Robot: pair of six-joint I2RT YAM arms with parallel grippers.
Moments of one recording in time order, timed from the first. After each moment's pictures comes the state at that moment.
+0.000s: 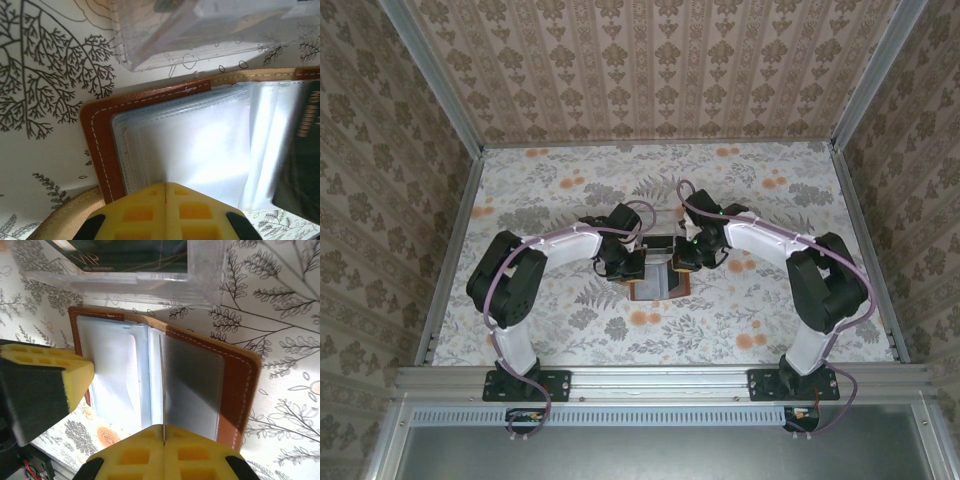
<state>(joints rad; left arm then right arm) -0.69 1.82 1.12 -0.61 0.37 -0.61 0.49 1.74 1.19 -0.72 -0.38 0.56</state>
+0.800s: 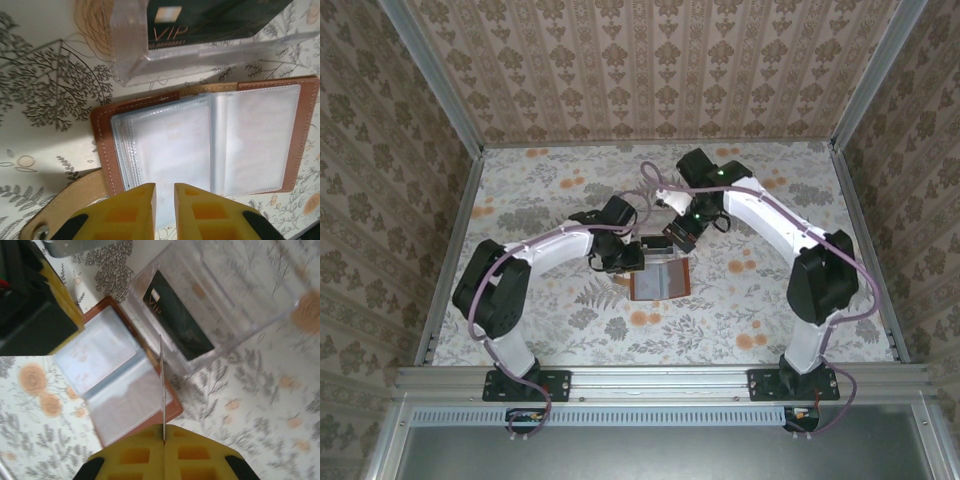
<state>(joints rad) -0.67 1.71 1.13 -0.62 0.33 -0.61 0.49 1.85 1.68 -1.11 -0.21 -0.42</state>
